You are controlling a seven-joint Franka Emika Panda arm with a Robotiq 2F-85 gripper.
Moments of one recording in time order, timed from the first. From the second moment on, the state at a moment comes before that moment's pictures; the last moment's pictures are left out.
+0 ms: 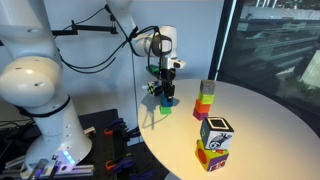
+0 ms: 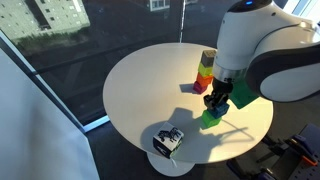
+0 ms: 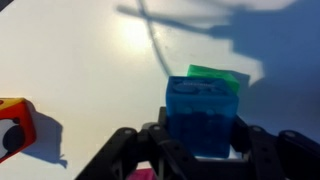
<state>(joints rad) 0.14 0.07 0.09 -2.45 -0.24 2.43 0.55</state>
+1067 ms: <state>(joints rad) 0.14 0.06 0.09 -2.46 -0.15 2.43 0.53</state>
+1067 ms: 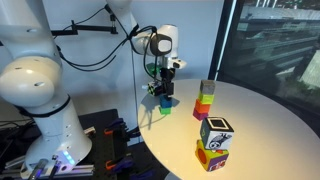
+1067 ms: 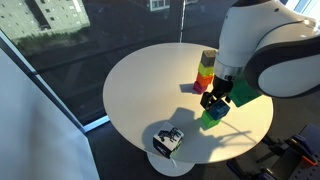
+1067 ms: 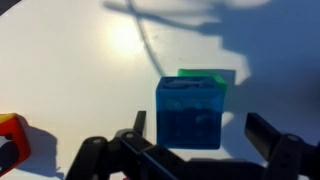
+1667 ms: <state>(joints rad) 0.09 -0.03 0.07 -2.46 -0.05 2.35 0.40</state>
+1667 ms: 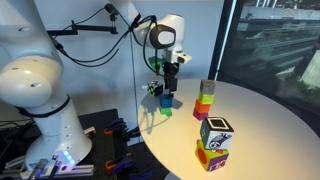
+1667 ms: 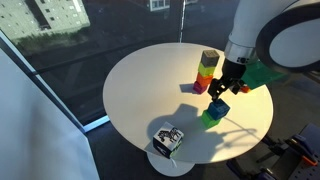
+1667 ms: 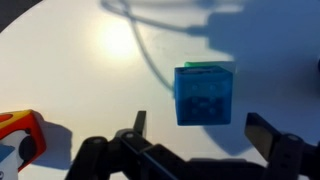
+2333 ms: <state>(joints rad) 0.03 -0.21 0.04 -2.46 -0.05 2.03 0.26</state>
